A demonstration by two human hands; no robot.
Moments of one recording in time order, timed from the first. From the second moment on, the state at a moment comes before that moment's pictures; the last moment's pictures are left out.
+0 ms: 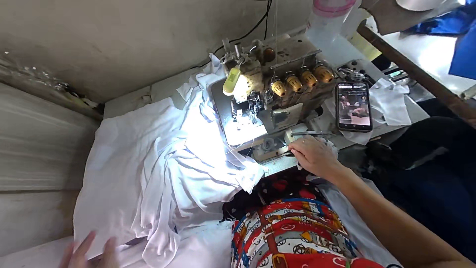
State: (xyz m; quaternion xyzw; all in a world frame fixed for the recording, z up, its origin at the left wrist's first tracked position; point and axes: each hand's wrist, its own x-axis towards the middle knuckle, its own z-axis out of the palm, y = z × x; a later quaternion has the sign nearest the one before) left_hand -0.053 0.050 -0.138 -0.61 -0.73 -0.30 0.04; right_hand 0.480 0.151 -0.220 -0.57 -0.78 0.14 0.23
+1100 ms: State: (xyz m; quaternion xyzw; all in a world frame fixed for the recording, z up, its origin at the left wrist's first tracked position) left_hand 0.238 0.193 -0.217 -0.78 -0.52 -0.34 0.11; right_hand 0.448 0.221 -0.210 -0.70 -0.55 -0.11 0.45
